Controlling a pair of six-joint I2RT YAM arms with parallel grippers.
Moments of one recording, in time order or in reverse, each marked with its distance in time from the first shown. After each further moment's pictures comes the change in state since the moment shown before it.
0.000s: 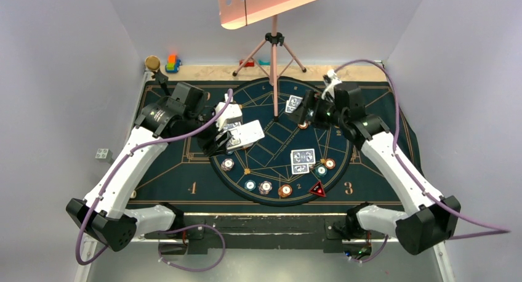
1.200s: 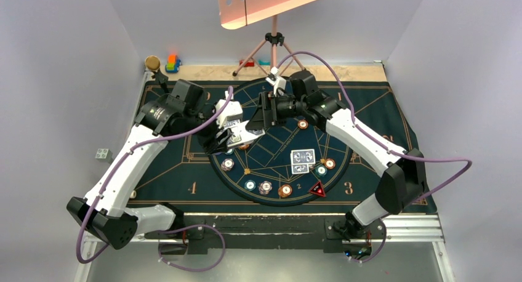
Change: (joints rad) left arm 0.000 0.017 0.034 -0.002 -0.005 0.005; right arm 0.243 0.370 0.265 0.166 -0.456 -0.017
